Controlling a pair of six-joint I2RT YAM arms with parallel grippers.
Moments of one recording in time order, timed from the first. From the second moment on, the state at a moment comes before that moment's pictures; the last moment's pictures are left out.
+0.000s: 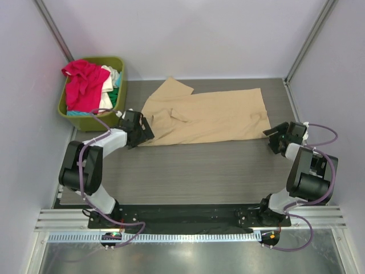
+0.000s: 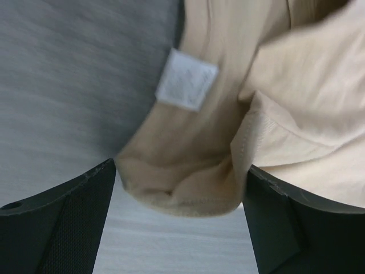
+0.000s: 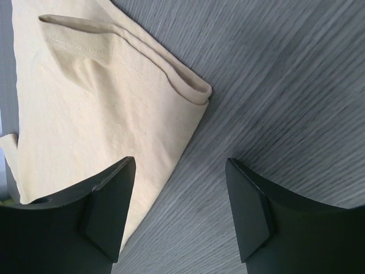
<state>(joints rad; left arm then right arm) -0.27 1.63 0.90 -0.26 -0.12 -0.66 -0.38 1.52 0.62 0.15 -0.17 0.83</state>
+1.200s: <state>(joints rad) -0.20 1.63 0.77 0.04 -0.03 -0.77 -0.34 1.67 0.68 0.25 -0.18 0.84</state>
